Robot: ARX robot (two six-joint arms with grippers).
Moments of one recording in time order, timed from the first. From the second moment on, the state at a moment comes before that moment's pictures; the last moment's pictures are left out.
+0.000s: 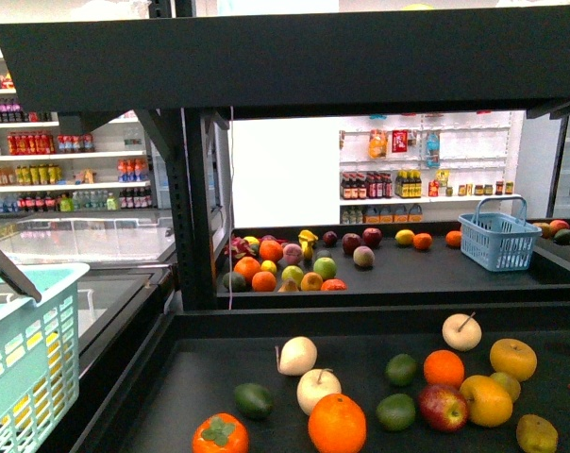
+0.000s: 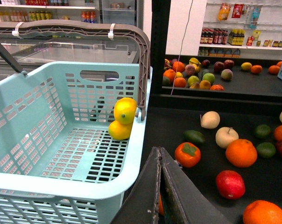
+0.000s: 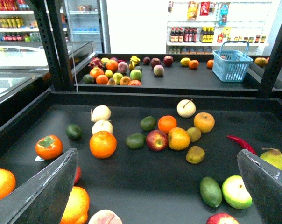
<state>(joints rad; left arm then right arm) 0.00 0.07 0.09 -0.01 0.00 -0.01 0.00 0.00 0.02 0.00 0.00 0.00</state>
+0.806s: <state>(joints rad) 0.00 0.01 0.01 0.00 0.00 -0.01 0.00 0.00 0.02 0.00 0.00 0.00</state>
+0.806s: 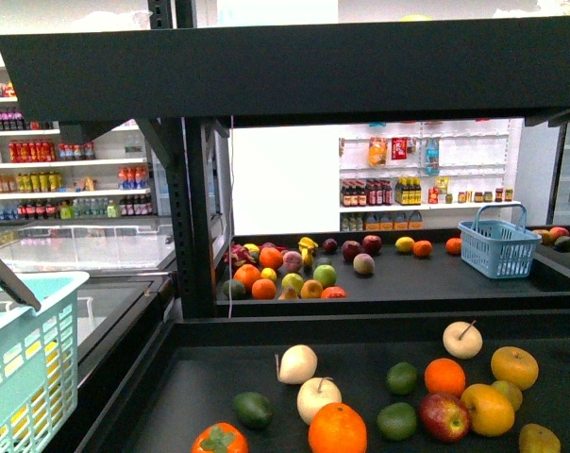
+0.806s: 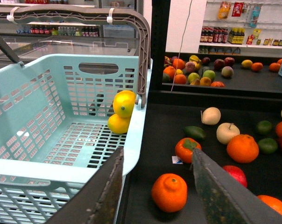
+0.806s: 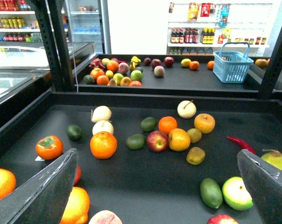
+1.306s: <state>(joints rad) 0.00 0.01 0.01 0.00 0.00 -0.01 0.00 0.00 0.02 0.00 0.00 0.00</state>
